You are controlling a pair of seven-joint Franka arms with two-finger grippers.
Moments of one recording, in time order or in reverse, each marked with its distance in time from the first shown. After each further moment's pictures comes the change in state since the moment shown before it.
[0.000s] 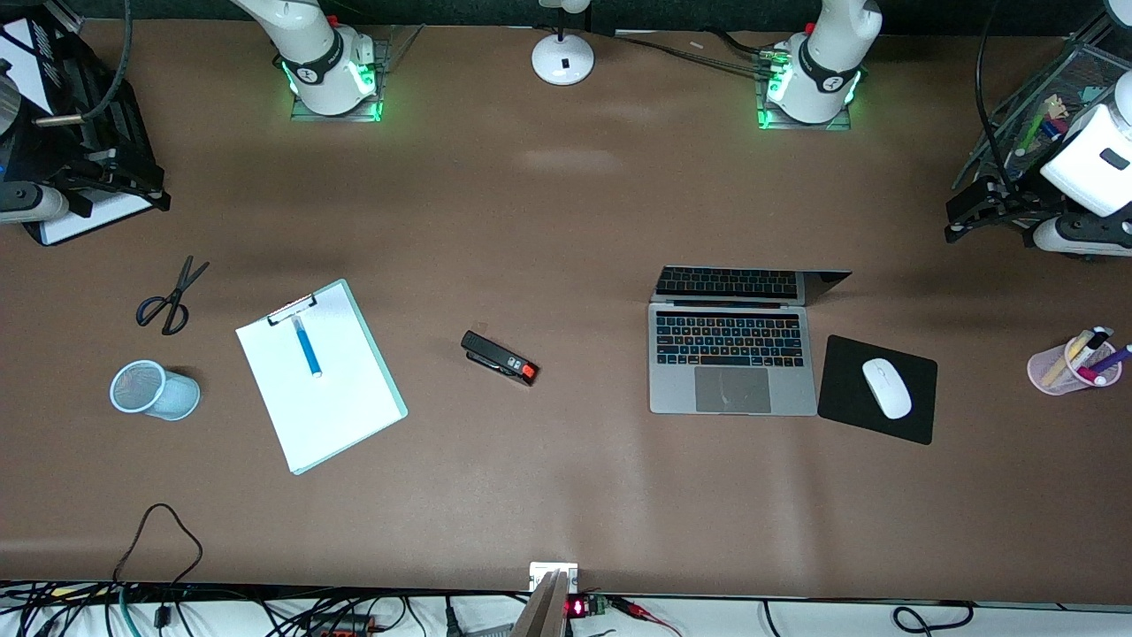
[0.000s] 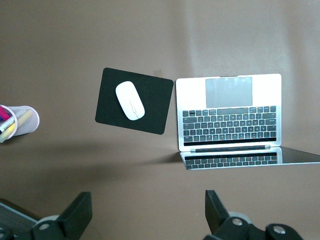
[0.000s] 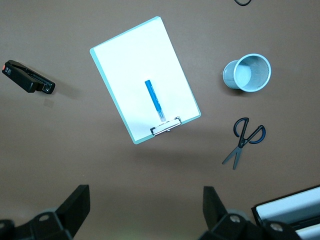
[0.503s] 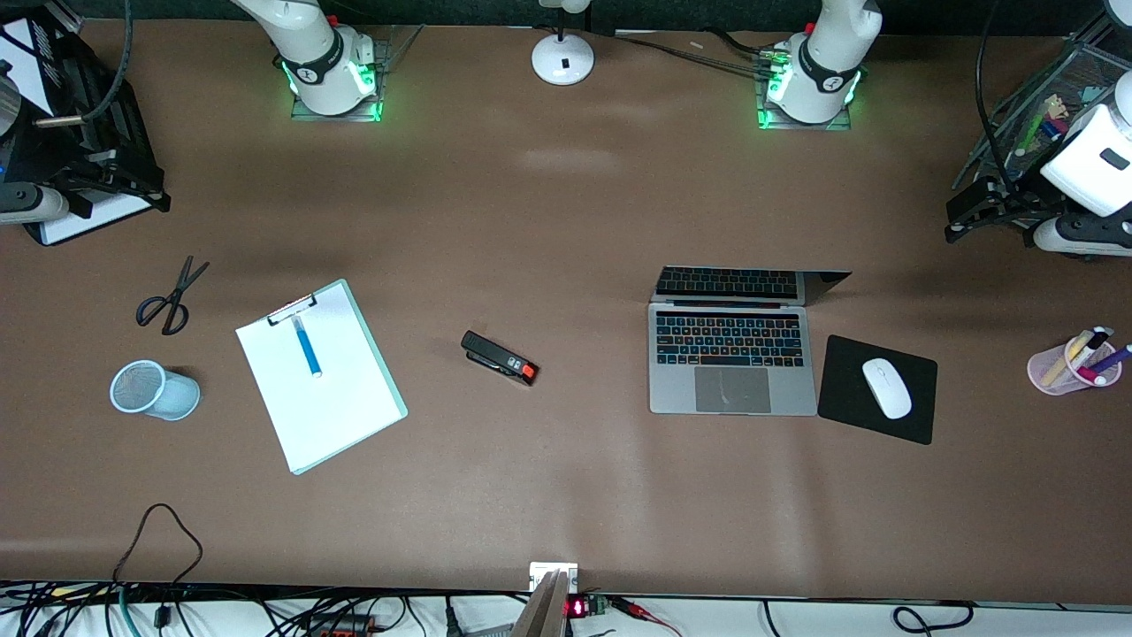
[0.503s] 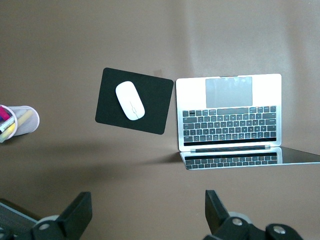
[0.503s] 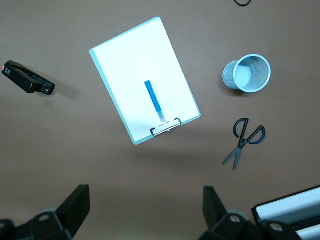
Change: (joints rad) left arm 0.000 0.000 0.000 0.000 0.000 0.000 0.000; right arm 0.000 0.003 -0.001 0.000 0.000 0.004 0.000
